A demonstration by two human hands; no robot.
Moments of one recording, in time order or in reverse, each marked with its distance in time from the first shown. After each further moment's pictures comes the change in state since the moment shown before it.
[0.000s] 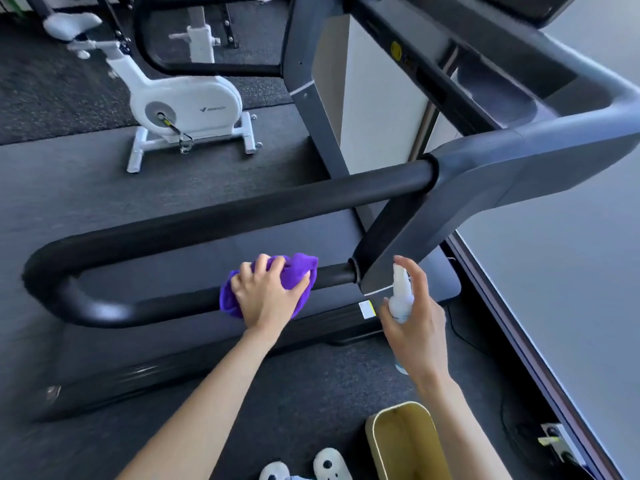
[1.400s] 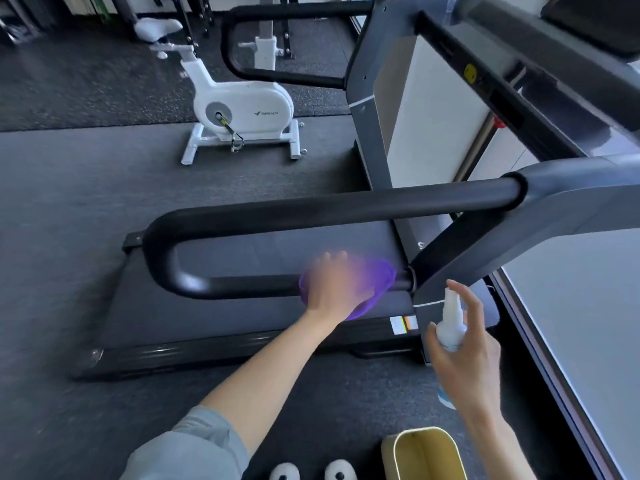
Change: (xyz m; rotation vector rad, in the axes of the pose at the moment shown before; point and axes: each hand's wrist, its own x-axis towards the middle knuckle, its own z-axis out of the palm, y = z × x) left_hand 0.008 -0.007 -0.007 -0.028 -0.138 0.353; right_hand -0.033 -0.031 0.005 0.039 -0.019 0.001
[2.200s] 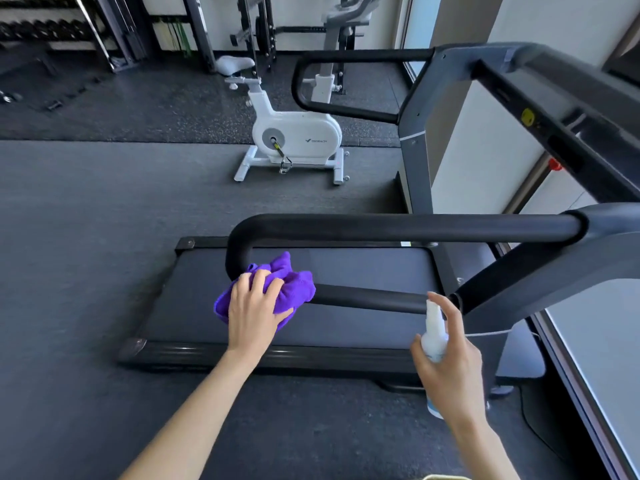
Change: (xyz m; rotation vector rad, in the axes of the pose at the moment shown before) left_hand -0.117 -0.134 -0.077 0.193 0.378 -0.288; right_hand -0.015 -0.044 0.046 0.038 -0.135 -0.113
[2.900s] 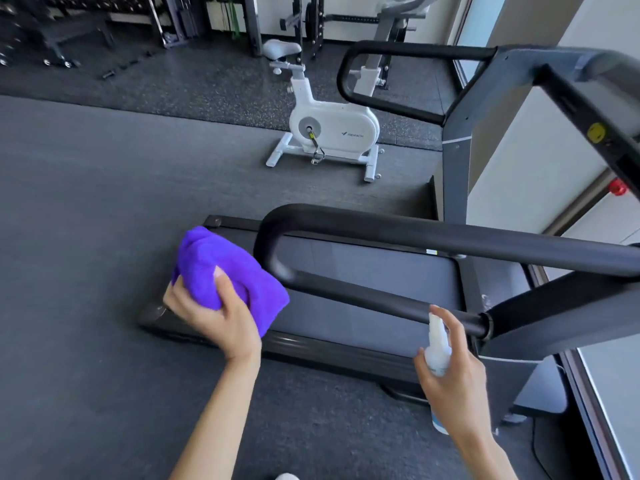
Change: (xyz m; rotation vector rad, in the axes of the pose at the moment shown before) left_hand -0.007 0.005 -0.046 -0.682 0.859 -0.851; right_hand 0.007 -0.002 0.014 -0.049 -0.187 -0.047
